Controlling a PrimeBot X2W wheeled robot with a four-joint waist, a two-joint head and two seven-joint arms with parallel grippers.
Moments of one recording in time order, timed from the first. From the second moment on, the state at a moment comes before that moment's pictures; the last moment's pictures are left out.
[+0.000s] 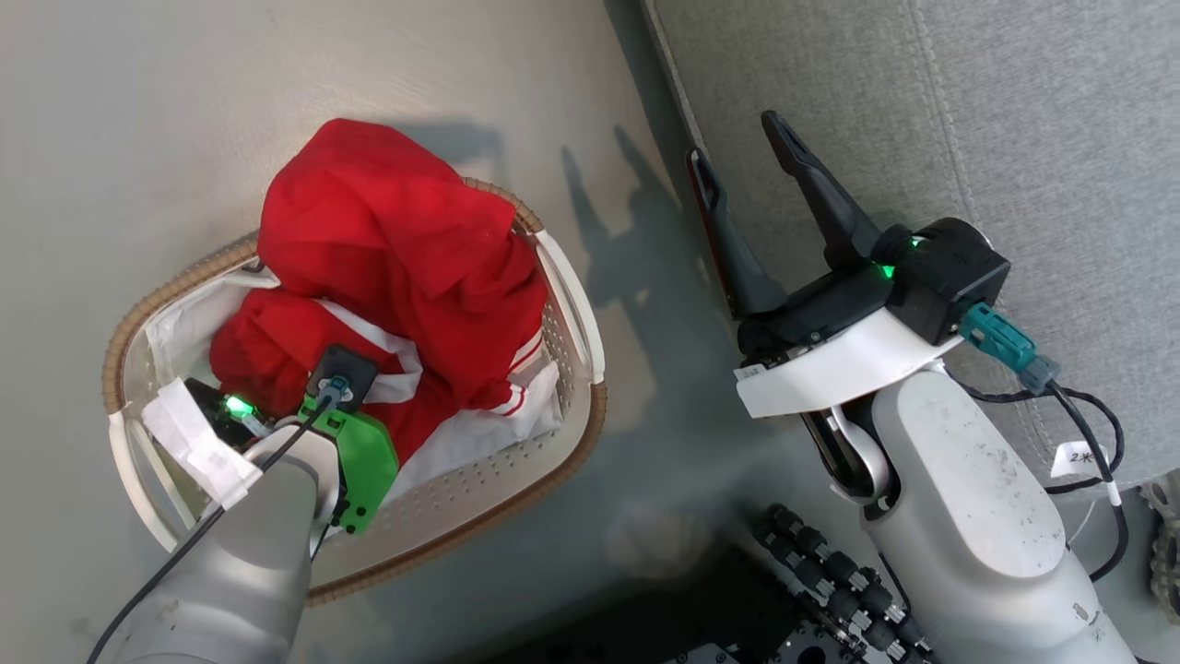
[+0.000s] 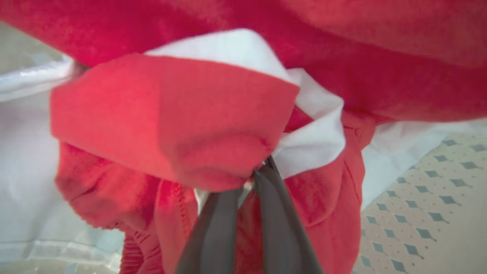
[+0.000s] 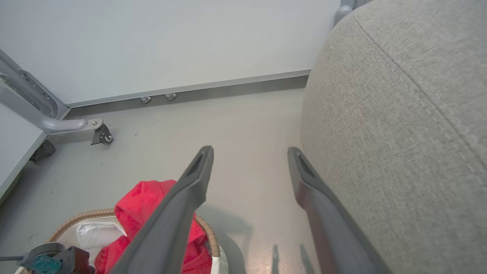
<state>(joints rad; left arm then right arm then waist) -0.77 0.13 -0.48 1.28 0.01 -0.12 -0.21 -0.54 -0.05 0.35 0.11 0.31 0.13 -0.26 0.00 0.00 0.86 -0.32</state>
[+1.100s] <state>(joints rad) -0.39 0.09 -0.45 0.87 -0.32 -0.13 -0.26 -0.37 -0.08 0.34 0.29 0.28 0.13 -0.26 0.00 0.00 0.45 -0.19</state>
